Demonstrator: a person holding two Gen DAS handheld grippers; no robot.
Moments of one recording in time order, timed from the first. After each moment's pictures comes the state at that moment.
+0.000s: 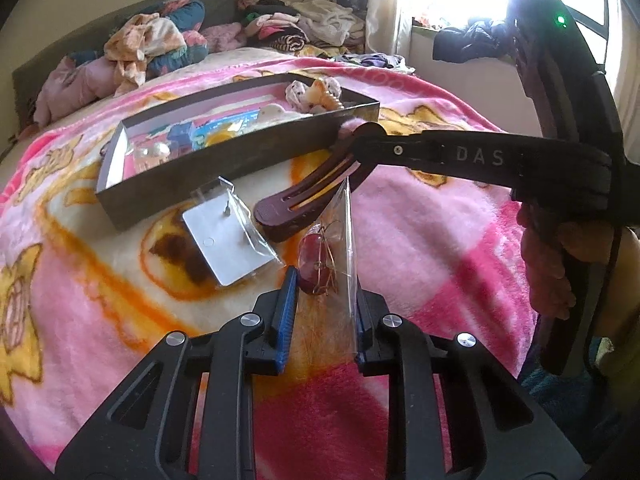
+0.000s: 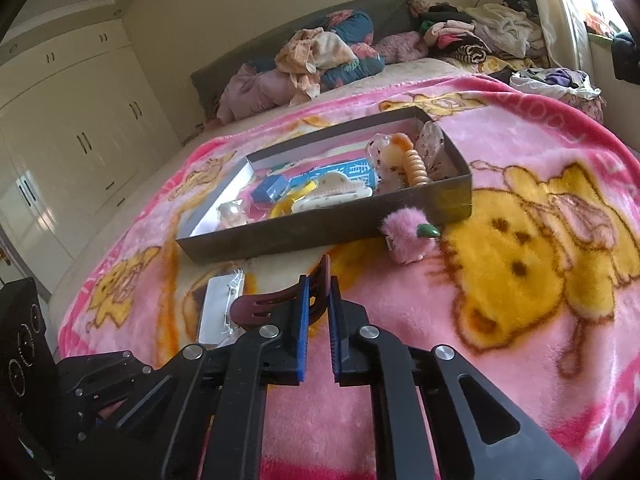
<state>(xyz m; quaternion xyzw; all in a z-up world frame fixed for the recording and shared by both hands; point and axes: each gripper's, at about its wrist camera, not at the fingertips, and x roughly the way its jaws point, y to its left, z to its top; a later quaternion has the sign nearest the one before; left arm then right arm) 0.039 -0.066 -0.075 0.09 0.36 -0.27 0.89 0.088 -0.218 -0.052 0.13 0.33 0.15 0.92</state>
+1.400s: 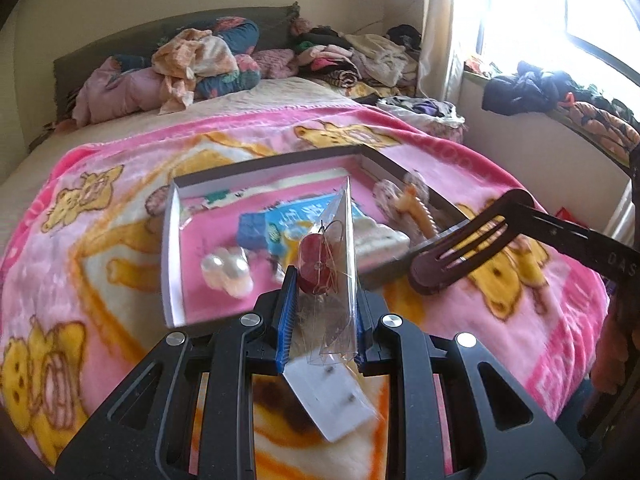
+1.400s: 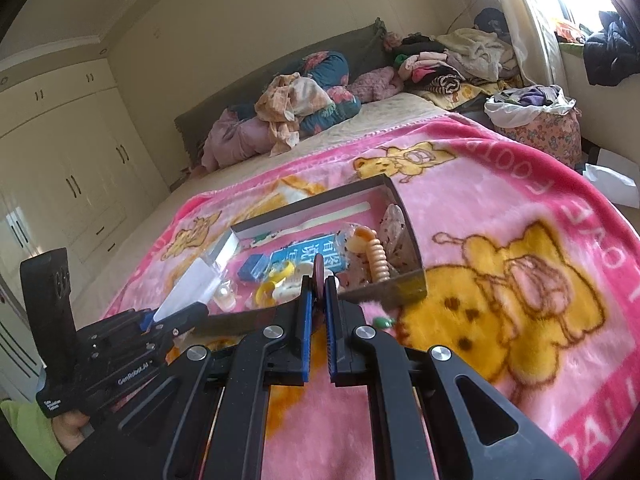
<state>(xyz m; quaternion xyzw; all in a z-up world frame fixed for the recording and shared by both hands) 0.137 -0.045 -0.019 0.04 0.33 -0.19 0.92 0.104 -0.250 -0.002 0.17 0.28 0.11 0.94</state>
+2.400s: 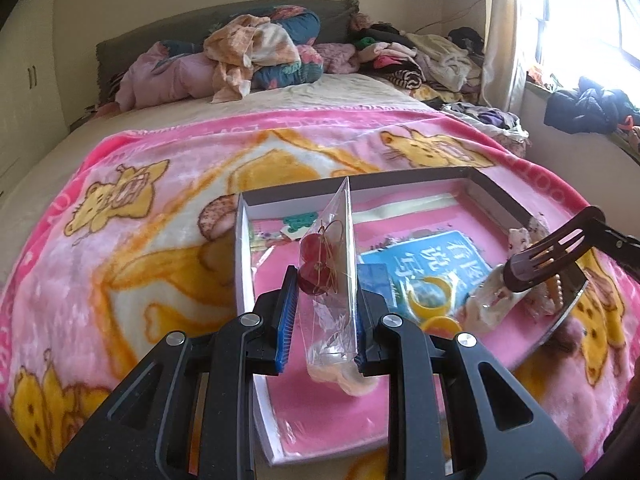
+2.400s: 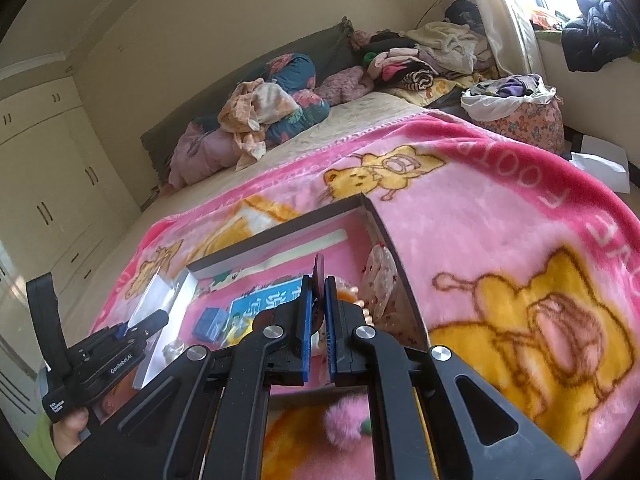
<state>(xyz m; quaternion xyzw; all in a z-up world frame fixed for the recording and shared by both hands) 0.231 -0.007 -0.037 0.03 0.34 -0.10 0.93 0.187 -0.254 -0.016 0.19 0.28 0.05 0.94</state>
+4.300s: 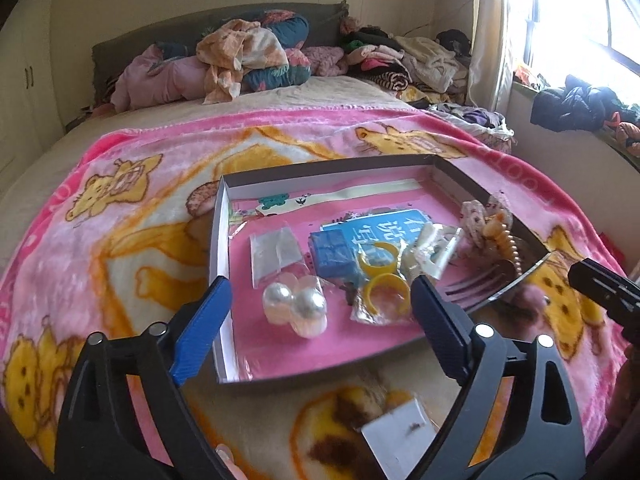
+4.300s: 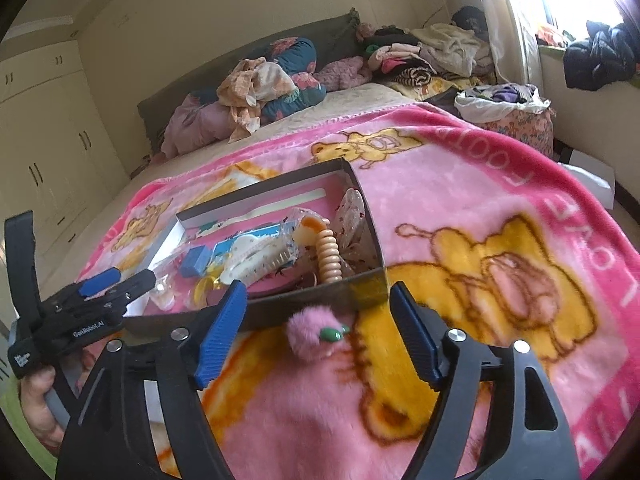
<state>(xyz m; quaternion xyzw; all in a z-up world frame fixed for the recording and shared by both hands) 0.179 -0.023 -0.033 0.03 0.33 -0.12 0.94 0.124 -0.255 -0.032 0.13 0.30 0.04 0.94</state>
